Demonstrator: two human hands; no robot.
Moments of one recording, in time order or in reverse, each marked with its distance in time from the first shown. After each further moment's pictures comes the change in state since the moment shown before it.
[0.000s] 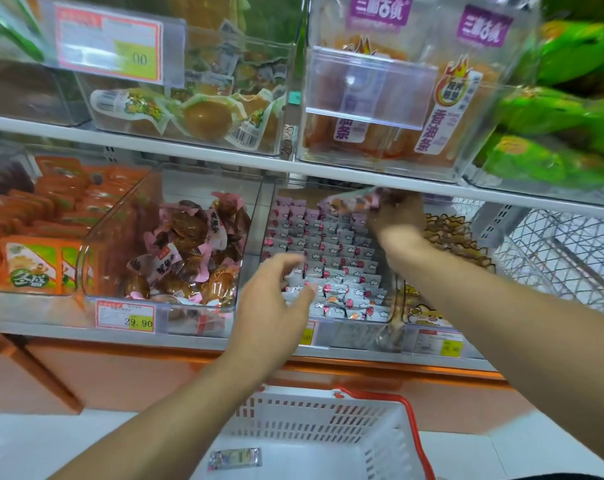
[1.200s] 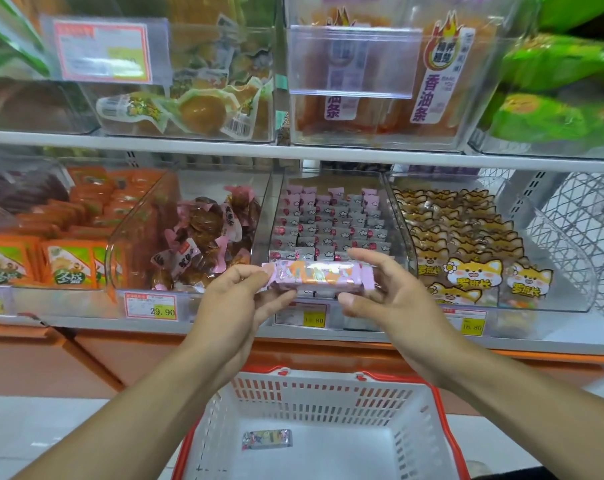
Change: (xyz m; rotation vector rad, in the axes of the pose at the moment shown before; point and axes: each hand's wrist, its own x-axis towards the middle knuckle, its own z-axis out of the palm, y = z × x) left_hand -0.013 0.004 -0.039 -0.859 0.093 -0.568; right_hand -0.110 0.072 -0.052 0.160 -0.650 -0.007
